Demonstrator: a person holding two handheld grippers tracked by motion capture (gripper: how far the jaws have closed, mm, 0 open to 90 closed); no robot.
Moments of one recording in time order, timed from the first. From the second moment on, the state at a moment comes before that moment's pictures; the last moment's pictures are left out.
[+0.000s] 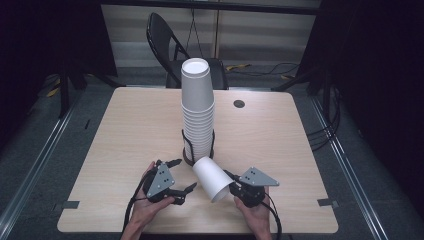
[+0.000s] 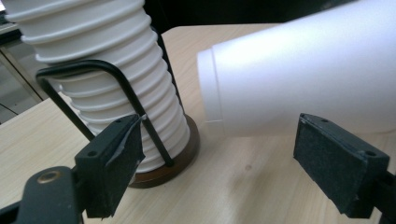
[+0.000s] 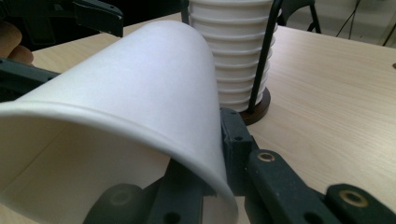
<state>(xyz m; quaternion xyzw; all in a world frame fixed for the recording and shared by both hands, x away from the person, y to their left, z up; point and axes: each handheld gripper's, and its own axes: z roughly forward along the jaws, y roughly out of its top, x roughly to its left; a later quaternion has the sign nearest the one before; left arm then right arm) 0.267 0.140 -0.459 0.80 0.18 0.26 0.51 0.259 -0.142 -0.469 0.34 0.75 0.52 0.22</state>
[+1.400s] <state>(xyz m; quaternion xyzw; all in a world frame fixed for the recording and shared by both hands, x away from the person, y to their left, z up) 0.241 0.092 -0.465 0.84 0.02 0.37 0.40 0.286 -0.125 -0.439 0.31 0.83 0.45 0.11</state>
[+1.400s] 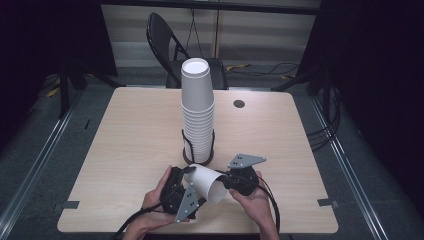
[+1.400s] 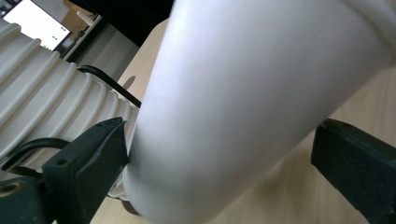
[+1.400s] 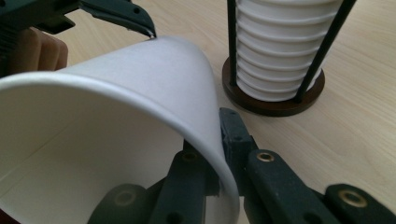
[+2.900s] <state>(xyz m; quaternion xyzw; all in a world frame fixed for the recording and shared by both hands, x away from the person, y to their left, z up) 0.238 0.064 -0.460 0.83 0.00 0.38 0.41 0.298 -0.112 -0.444 0.33 0.82 0.46 0.04</state>
